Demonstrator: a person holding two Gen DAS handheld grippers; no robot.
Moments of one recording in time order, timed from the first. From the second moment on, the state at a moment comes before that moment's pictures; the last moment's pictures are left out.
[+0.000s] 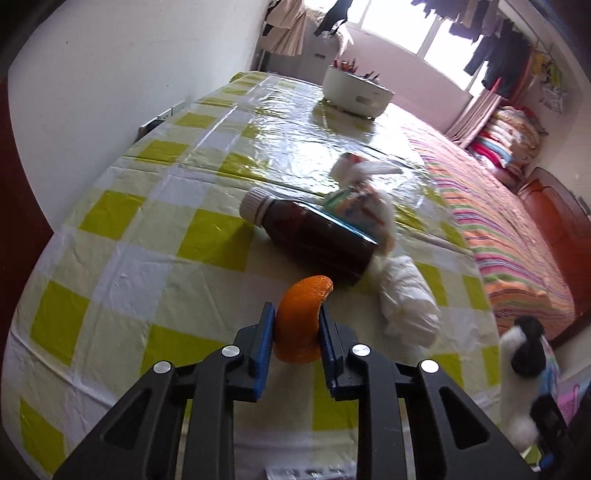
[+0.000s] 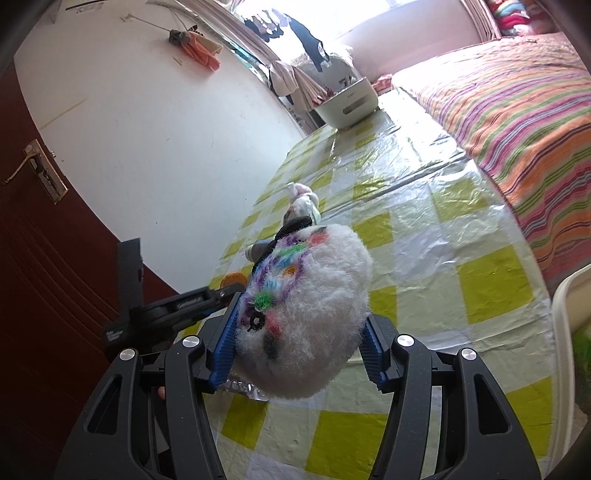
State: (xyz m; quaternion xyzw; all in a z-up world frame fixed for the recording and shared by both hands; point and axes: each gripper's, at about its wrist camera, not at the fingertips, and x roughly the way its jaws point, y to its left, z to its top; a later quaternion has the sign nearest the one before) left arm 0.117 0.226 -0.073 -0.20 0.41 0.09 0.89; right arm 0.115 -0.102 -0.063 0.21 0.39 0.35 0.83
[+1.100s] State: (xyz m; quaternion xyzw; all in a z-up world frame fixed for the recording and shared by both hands) left arm 0.093 0.082 -0.039 -0.16 0.37 -0.05 0.91; right arm 0.094 -0.180 -0.045 0.21 0.33 0.27 0.88
